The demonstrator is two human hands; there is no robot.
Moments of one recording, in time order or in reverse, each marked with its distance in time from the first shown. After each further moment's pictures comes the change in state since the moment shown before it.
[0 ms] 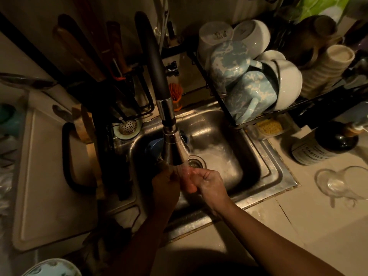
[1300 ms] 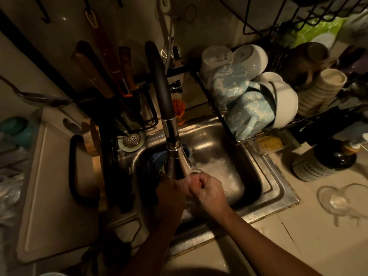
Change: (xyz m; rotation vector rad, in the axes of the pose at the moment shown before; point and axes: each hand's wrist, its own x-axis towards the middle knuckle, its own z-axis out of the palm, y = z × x) left_hand 0.008 0.036 0.011 0.248 0.193 -0.092; right_hand 0.022 -0.006 -0.004 -0.475 0.034 -0.193
